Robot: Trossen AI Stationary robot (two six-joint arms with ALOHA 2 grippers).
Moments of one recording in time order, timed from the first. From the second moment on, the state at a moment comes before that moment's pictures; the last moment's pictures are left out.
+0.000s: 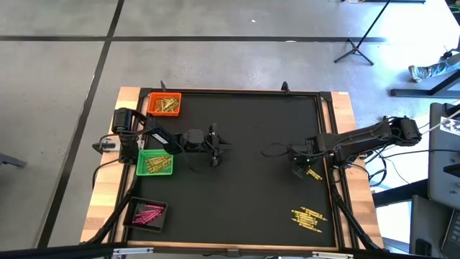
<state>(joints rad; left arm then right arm) 0.12 1.86 0.53 1.05 -0.04 0.16 0.07 1.17 0.53 -0.88 -0.05 0.74</state>
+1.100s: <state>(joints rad) 0.12 1.86 0.53 1.05 -0.04 0.17 0.07 1.17 0.58 -0.87 -0.10 0.66</state>
